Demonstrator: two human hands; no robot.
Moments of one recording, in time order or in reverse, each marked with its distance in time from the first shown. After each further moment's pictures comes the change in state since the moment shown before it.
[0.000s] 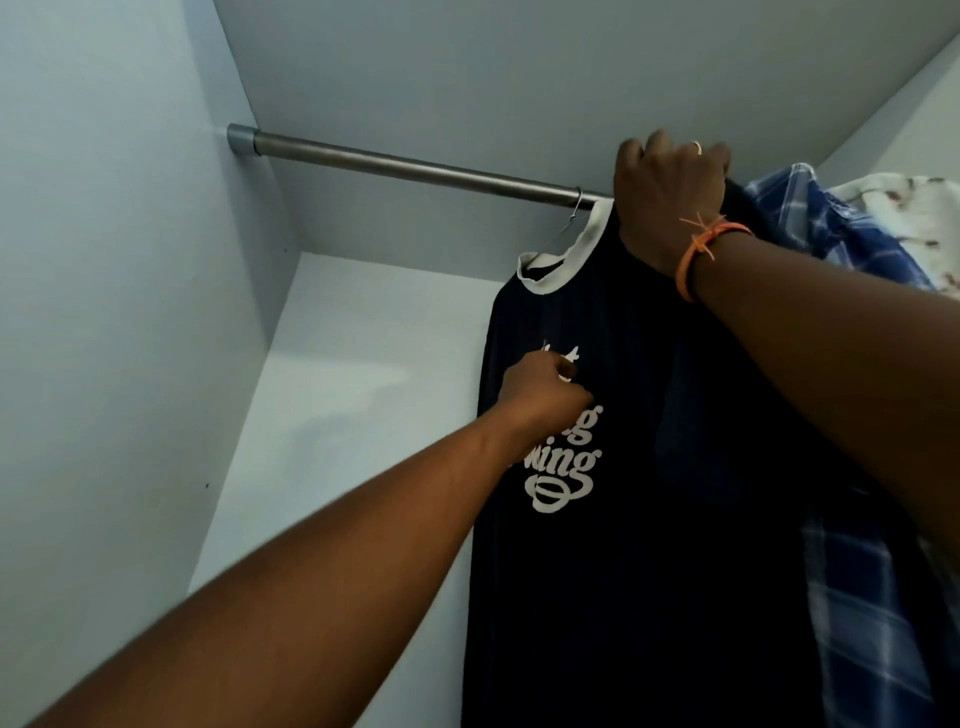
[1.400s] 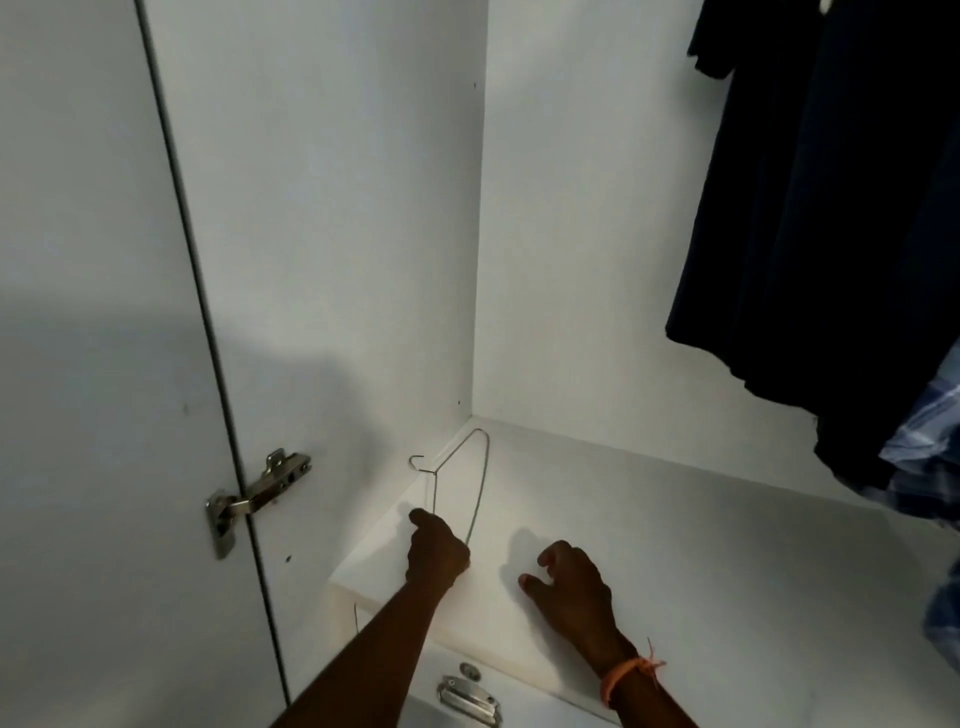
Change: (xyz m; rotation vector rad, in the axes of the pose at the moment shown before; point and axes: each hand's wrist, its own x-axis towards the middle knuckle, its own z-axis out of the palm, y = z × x) left_hand -0.602 -0.204 -0.009 0.302 0.179 -1.585; right_hand -0.716 -0.116 -0.229 1.169 -1.828 0.001
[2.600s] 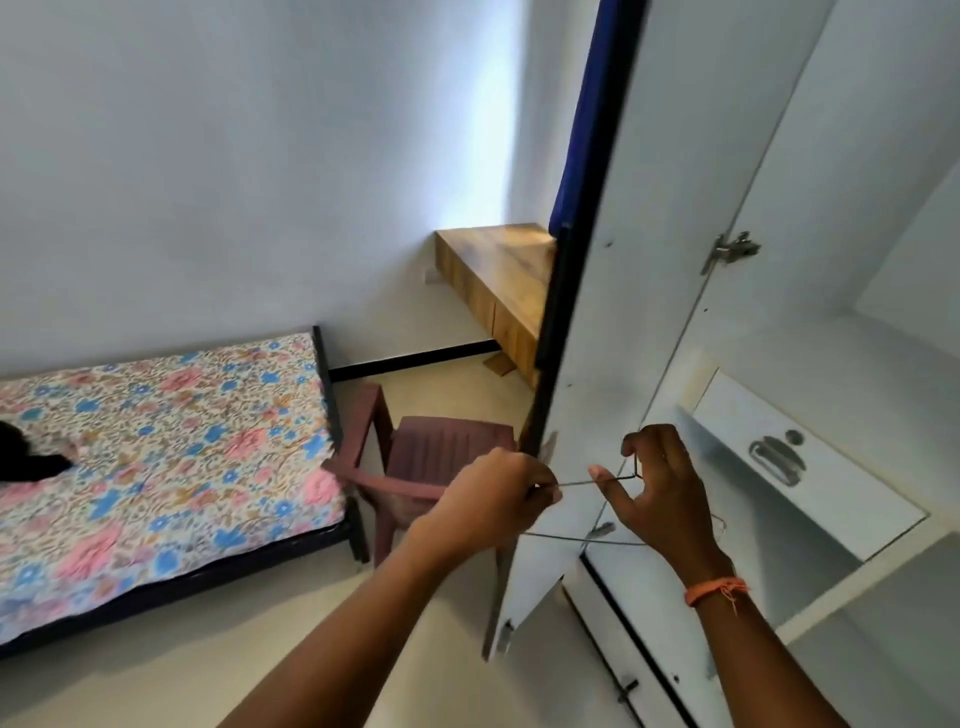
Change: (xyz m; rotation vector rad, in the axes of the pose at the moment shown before) left_hand -0.471 -0.301 -0.221 0.476 0.267 0.464; right_hand -0.359 -0.091 0.116 0.144 0.146 -1.149
